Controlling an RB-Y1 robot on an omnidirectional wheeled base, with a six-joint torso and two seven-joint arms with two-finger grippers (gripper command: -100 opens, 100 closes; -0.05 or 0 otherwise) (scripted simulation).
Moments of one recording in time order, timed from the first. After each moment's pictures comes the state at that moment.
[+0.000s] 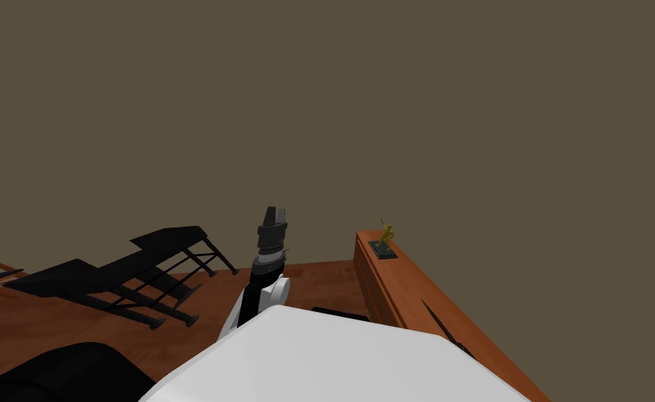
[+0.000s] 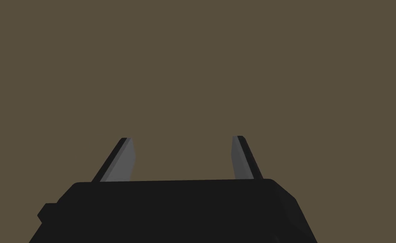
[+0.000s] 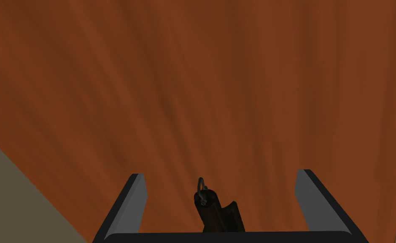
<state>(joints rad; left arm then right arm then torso) 0.47 0.00 -0.06 -2.36 -0.10 -0.65 -0.16 0.60 -0.81 0.44 -0.49 0.46 -0.52 0.42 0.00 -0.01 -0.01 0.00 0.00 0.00</state>
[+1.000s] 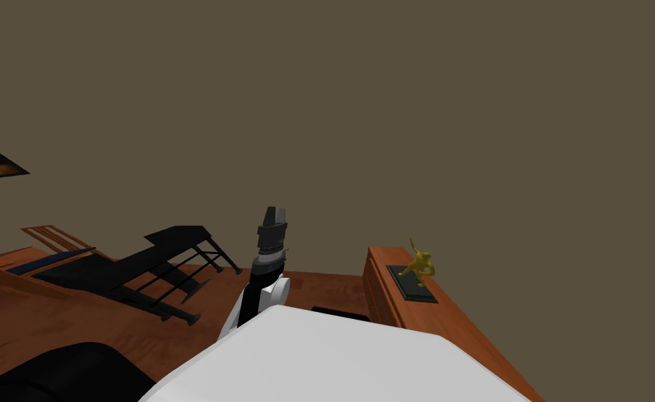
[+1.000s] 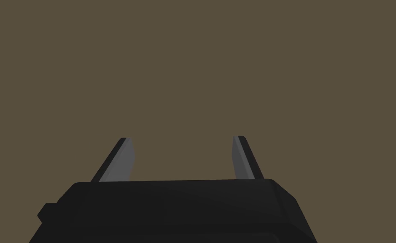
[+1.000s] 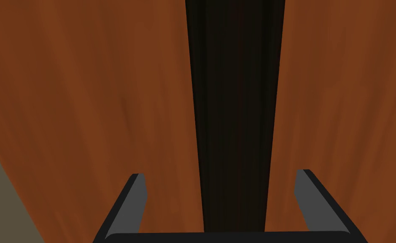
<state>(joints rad) 0.47 0.00 -0.06 -2.36 -0.10 -0.65 -0.16 0.51 -0.79 0.61 -0.38 0.47 -0.56 0.42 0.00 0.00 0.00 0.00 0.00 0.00</state>
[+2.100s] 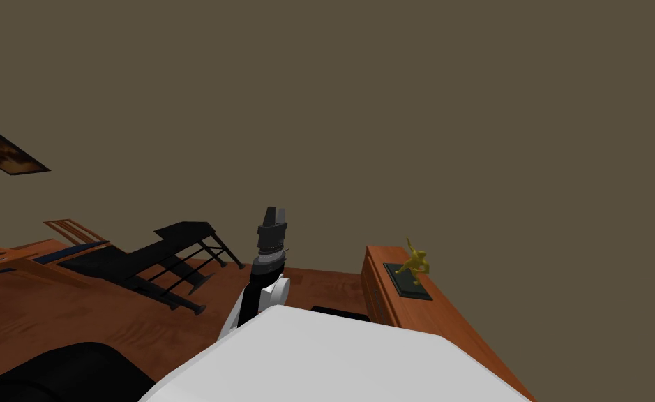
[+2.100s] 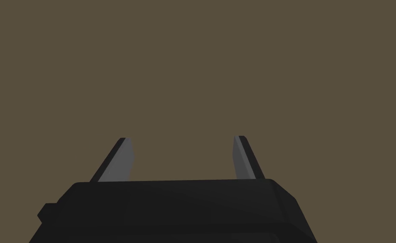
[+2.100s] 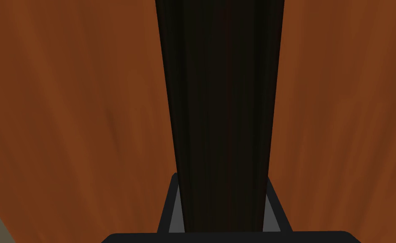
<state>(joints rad) 0.47 0.00 -0.06 -2.36 -0.10 -0.65 -0.16 0.48 -0.72 0.62 -0.38 0.47 -0.50 0.42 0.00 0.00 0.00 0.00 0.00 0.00</state>
